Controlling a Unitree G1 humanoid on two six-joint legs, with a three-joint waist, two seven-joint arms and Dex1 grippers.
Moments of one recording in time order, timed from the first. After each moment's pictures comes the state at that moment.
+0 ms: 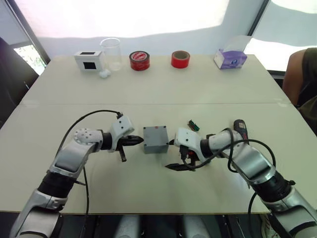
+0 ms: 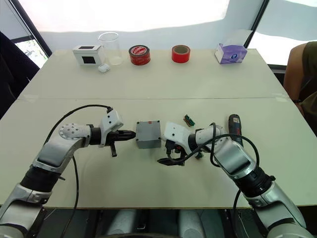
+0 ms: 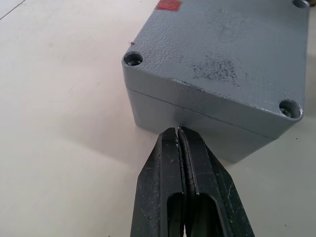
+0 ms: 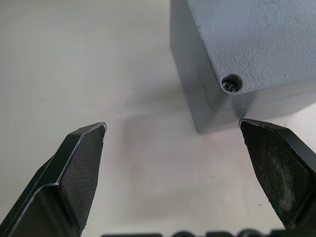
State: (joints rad) left arm -0.45 0.63 -0.20 -0.05 -0.22 0.51 -0.99; right arm -0.50 -0.65 0.42 -0.37 0.17 0.80 1.00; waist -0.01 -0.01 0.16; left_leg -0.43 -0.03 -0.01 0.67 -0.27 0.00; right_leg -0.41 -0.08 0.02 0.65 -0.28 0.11
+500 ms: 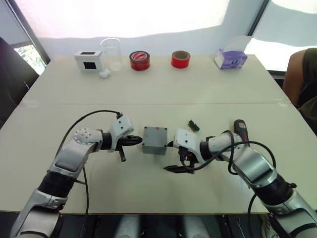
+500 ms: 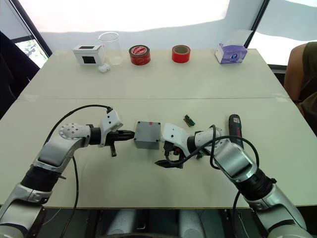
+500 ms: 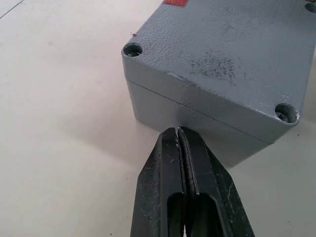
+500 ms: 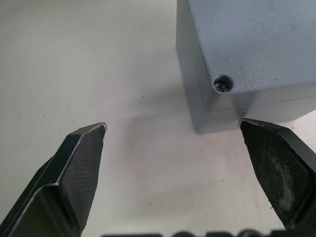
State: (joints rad) left arm -0.45 0.64 -0.18 -0.05 -0.25 0.52 -1.02; right arm -0.48 -0.67 0.33 -0.41 0.24 0.85 0.97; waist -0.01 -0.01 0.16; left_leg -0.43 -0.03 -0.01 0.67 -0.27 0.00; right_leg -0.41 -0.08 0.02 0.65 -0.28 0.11
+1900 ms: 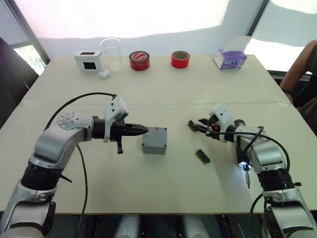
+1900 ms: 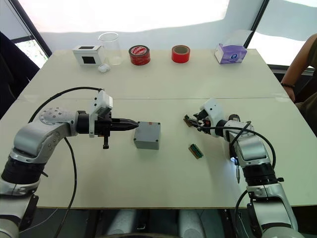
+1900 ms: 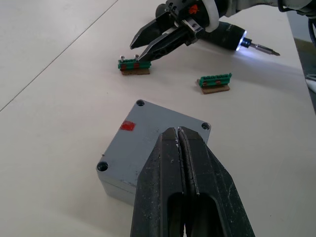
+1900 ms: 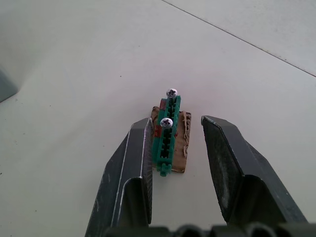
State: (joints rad) left arm -0.54 0.71 -0.09 -0.23 -0.51 0.72 -1.07; right arm -0.48 -0.57 0.03 0.12 0.20 0.52 0.73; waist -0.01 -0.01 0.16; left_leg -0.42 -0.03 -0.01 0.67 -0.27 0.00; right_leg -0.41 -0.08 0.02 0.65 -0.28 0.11
